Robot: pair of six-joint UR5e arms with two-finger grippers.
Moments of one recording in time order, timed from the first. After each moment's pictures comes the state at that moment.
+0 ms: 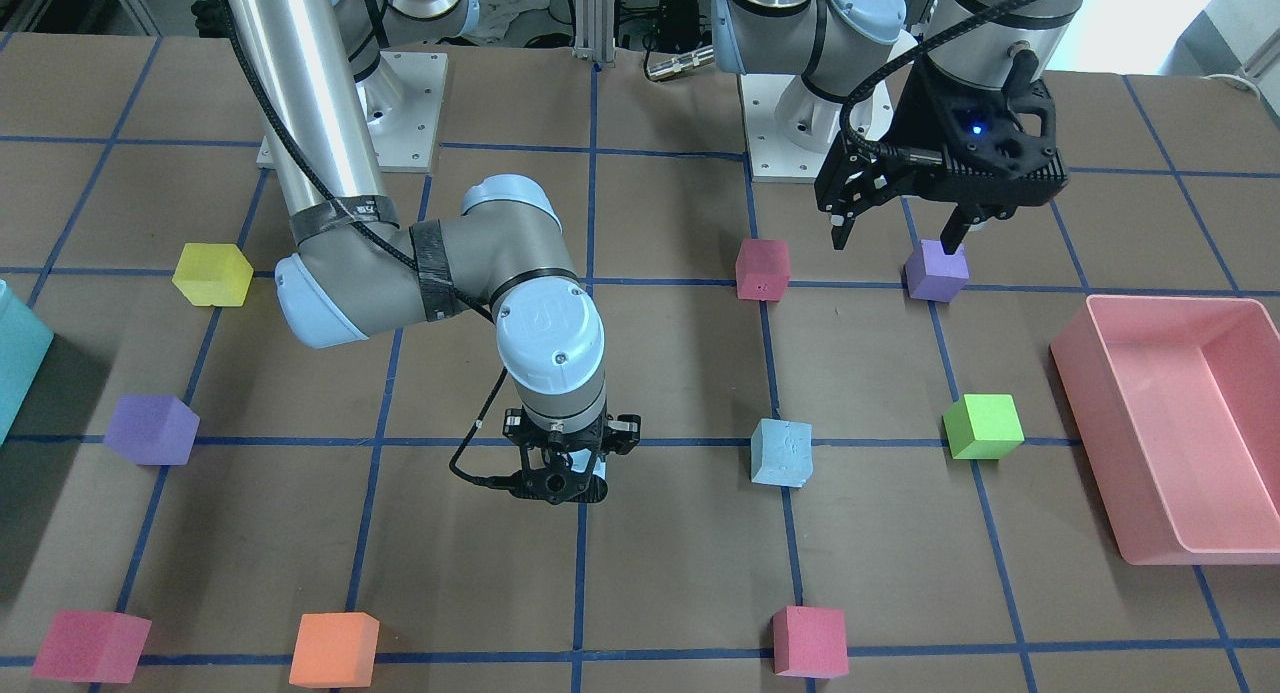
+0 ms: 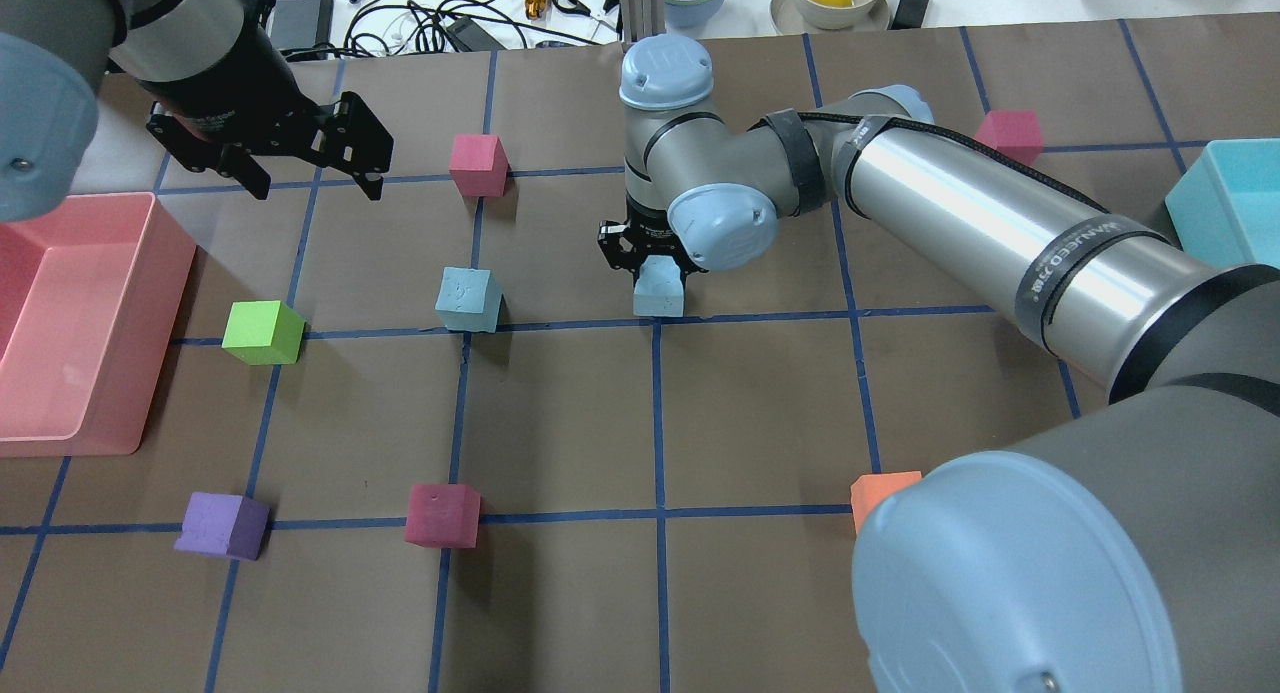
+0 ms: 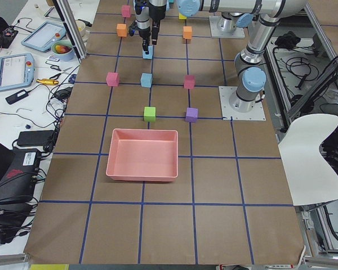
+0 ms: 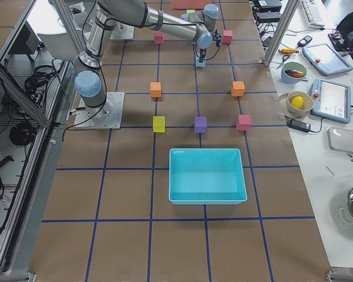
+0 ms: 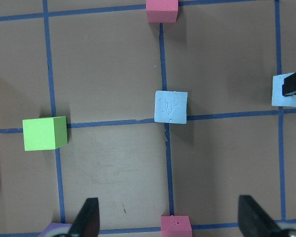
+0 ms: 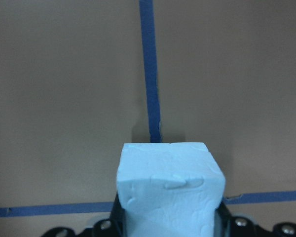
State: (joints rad) left arm -1.56 -1.55 -1.57 -1.49 1.59 0.07; right arm 1.91 -0.97 1.48 -2.04 -1.51 0.41
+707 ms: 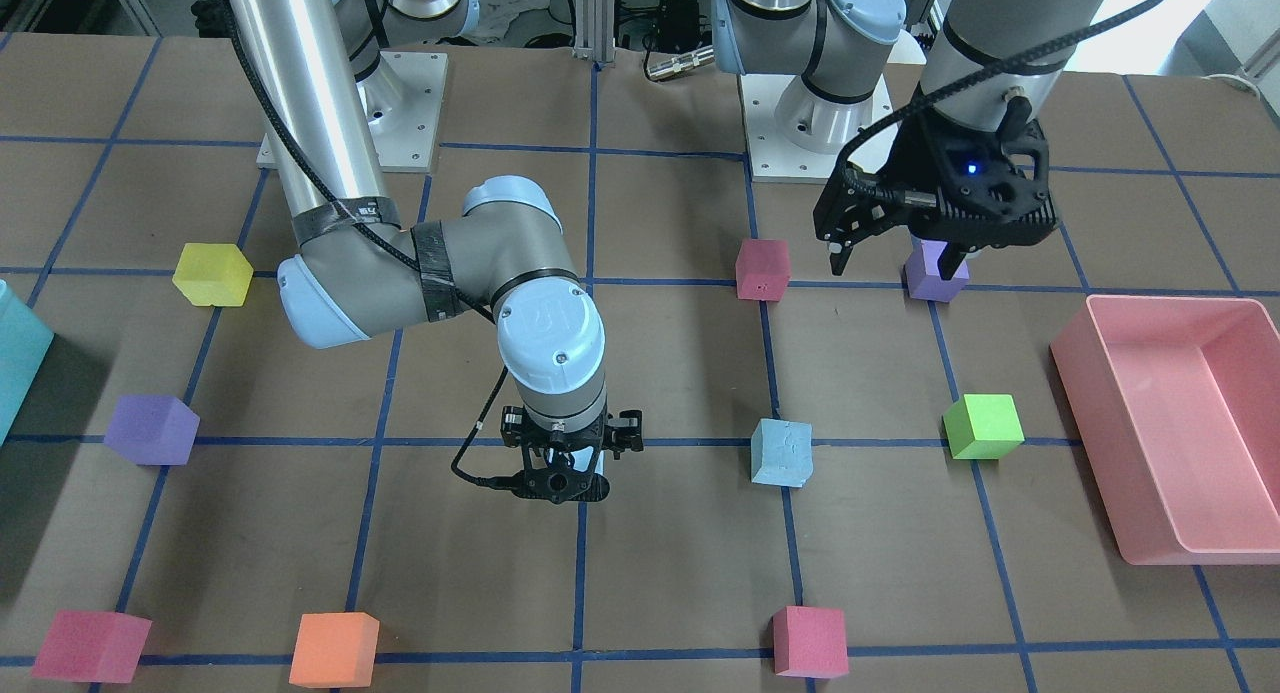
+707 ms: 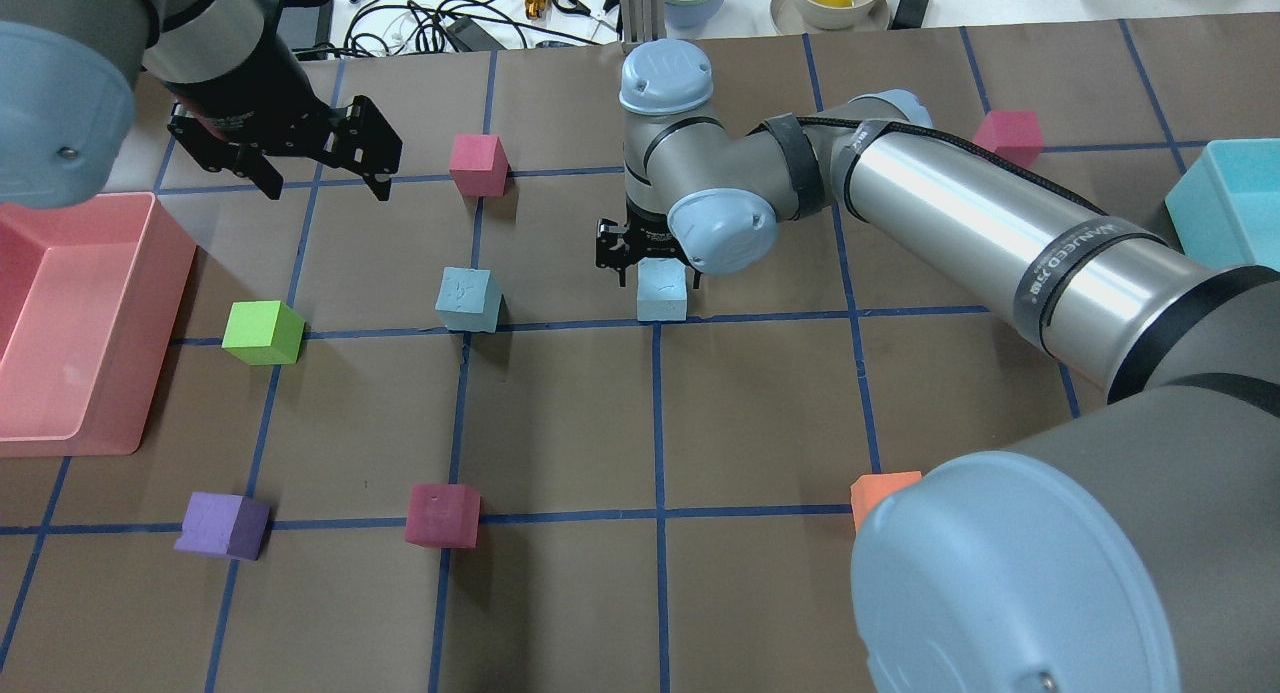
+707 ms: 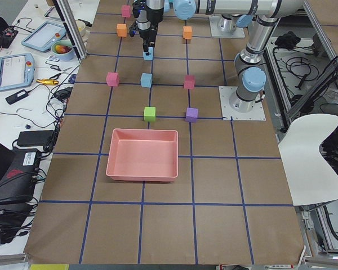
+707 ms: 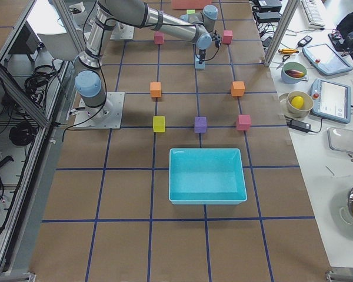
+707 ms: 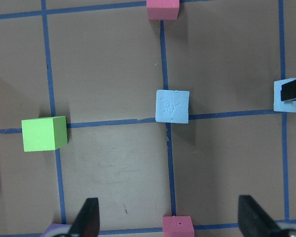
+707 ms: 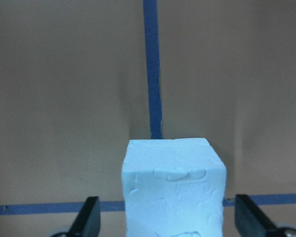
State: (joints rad) left arm -1.55 -1.62 -1.57 -1.45 1.59 0.08; right arm 1.91 -0.97 1.49 -2.05 -1.51 0.39
